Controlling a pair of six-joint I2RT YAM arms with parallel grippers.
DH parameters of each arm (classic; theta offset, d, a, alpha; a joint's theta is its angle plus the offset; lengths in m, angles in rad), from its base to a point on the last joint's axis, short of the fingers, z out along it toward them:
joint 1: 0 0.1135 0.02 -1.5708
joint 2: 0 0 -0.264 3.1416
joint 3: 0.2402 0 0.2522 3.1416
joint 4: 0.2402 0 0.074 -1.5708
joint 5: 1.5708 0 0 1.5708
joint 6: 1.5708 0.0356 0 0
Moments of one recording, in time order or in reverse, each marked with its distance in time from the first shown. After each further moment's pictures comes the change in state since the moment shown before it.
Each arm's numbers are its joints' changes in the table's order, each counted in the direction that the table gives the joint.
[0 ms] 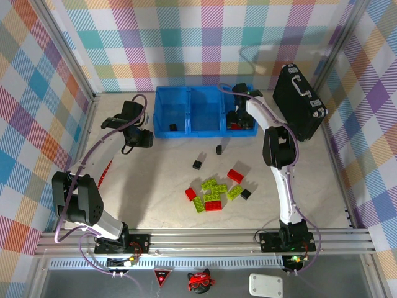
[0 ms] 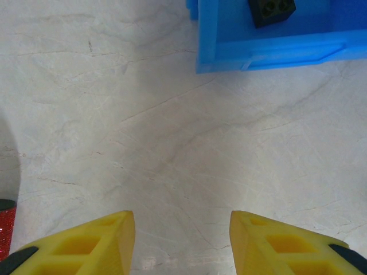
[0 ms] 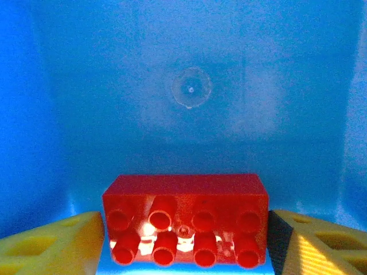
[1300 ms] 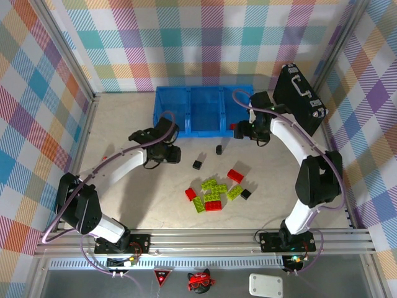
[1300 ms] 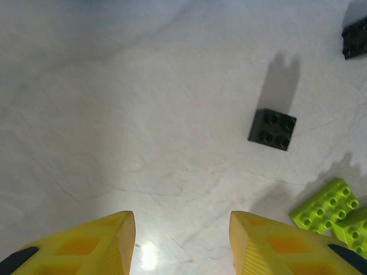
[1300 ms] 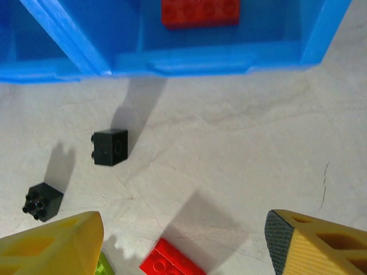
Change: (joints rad) left arm -0.400 -0.044 -0.103 -0.006 -0.029 -0.357; right arm 0.008 -0.746 -0.775 -0.159 -0.114 0.008
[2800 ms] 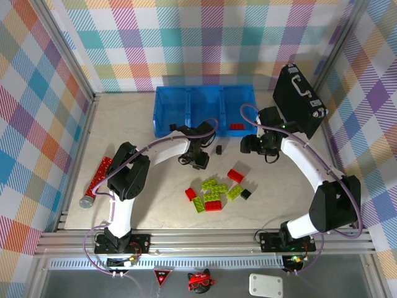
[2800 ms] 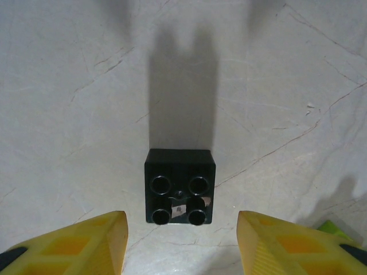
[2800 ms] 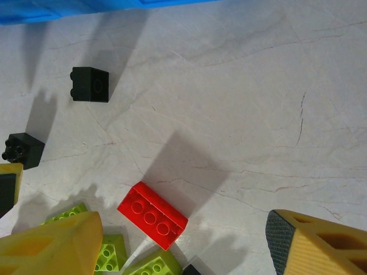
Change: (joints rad) left arm -0.130 0.526 0.357 0.054 0.039 0.132; right arm 0.000 -0.255 -0.254 -0.020 0.013 -0.006
